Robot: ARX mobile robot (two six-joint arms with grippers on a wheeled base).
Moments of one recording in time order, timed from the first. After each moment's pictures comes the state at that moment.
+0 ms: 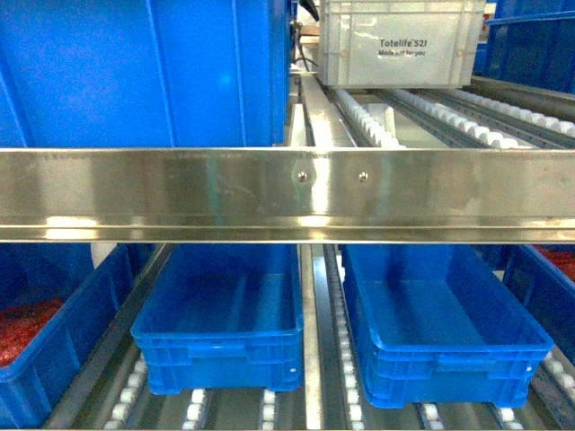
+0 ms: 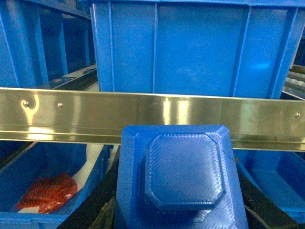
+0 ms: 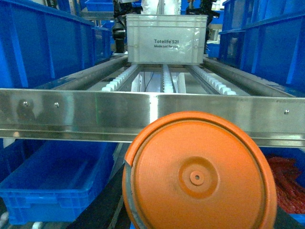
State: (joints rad) left arm 0.00 0.01 0.02 0.00 0.00 -0.01; right arm 0.00 0.00 0.01 0.00 0.00 0.00
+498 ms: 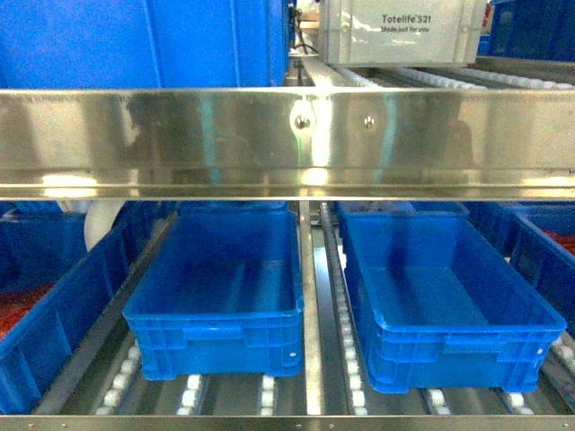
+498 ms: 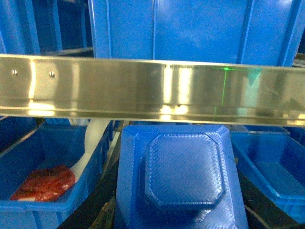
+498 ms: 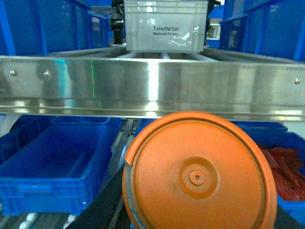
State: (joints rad) left arm 0.00 0.01 0.02 -0.01 0.00 -0.01; right arm 0.00 0.00 0.01 -0.01 0.00 0.00
